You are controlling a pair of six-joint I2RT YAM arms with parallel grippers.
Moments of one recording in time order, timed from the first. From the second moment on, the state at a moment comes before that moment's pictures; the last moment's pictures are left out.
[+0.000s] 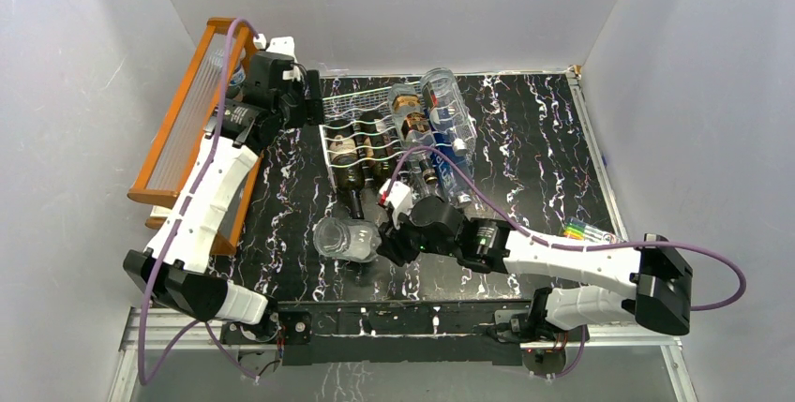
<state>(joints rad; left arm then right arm) -0.37 1.41 1.68 -0.89 -0.29 -0.27 1.23 1.21 0.82 -0.11 0.04 0.24</state>
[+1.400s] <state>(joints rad) -0.30 1.23 0.92 -0.79 0.28 -0.46 1.11 1.48 0.79 -0.29 -0.23 0.14</state>
